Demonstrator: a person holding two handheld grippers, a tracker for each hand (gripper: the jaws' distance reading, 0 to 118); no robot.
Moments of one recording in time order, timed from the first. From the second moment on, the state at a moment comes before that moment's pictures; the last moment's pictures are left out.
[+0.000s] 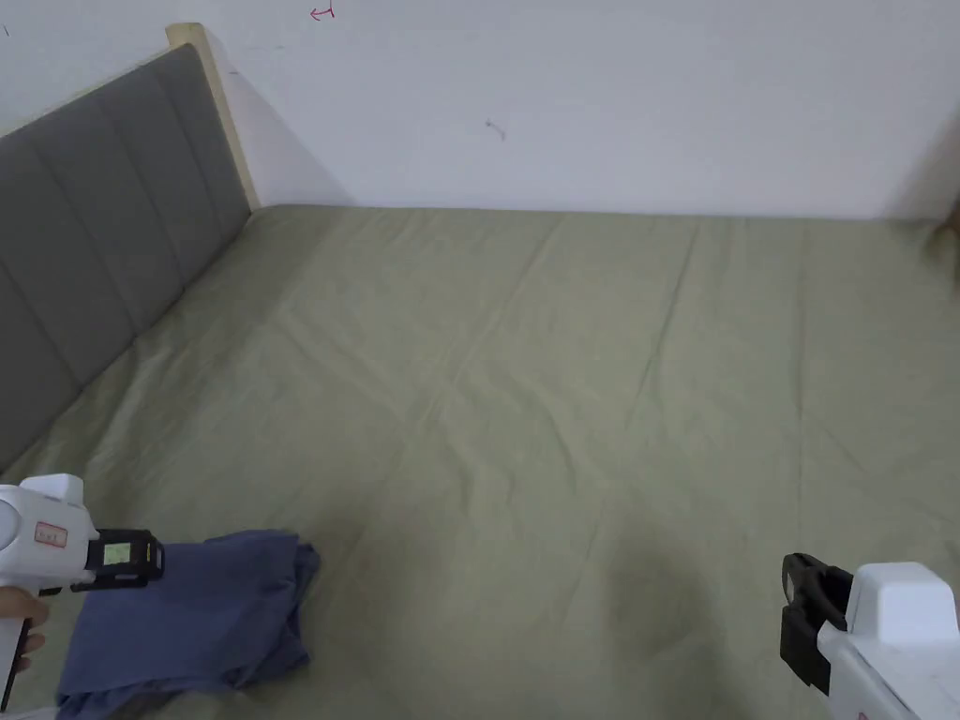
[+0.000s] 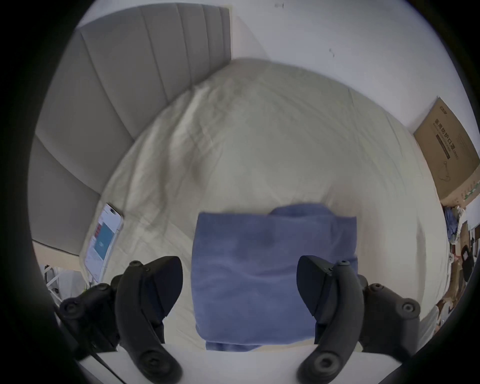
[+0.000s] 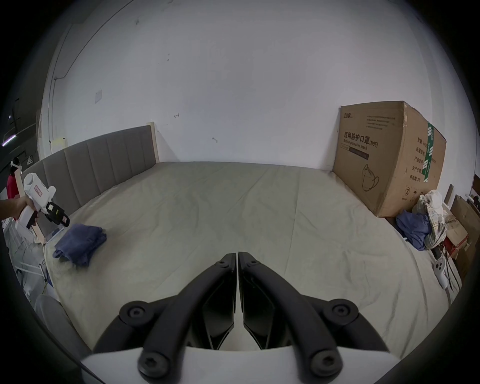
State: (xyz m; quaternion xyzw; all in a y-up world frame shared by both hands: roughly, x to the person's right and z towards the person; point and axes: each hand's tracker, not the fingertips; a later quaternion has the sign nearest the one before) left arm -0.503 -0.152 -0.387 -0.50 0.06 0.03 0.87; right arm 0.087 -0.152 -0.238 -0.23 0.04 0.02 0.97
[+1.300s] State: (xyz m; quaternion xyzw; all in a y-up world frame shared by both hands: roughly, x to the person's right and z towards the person) left arm -0.137 -0.014 -0.220 0.03 -0.06 -0.02 1.00; right arm 0.188 0.002 -0.161 -0.04 -0.04 0.03 1.00
